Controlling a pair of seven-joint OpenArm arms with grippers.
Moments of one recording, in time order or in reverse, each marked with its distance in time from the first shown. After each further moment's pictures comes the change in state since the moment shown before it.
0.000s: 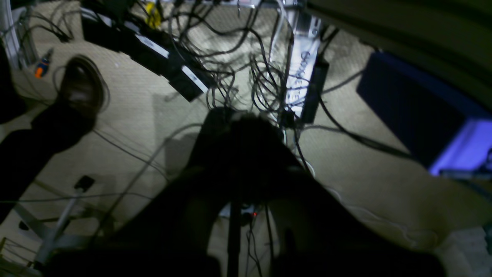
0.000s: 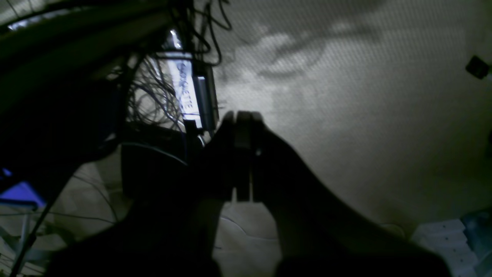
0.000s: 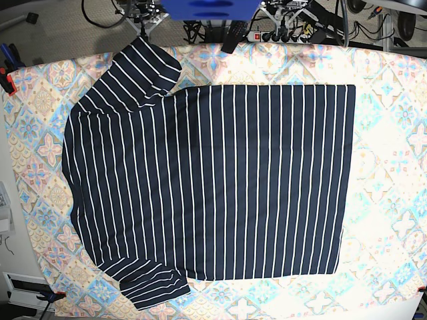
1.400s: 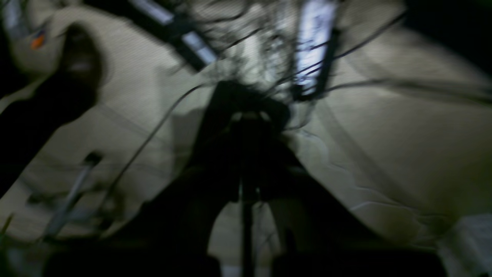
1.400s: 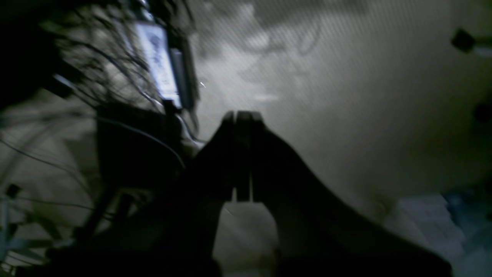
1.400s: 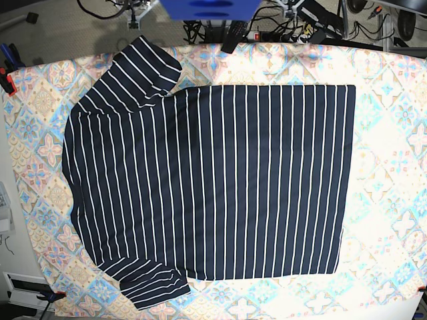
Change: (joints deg) left arm 4.9 -2.6 0.0 0.2 -0.2 0.1 -0.4; right arm -5.2 2.4 0.0 0.4 0.0 -0.1 0.3
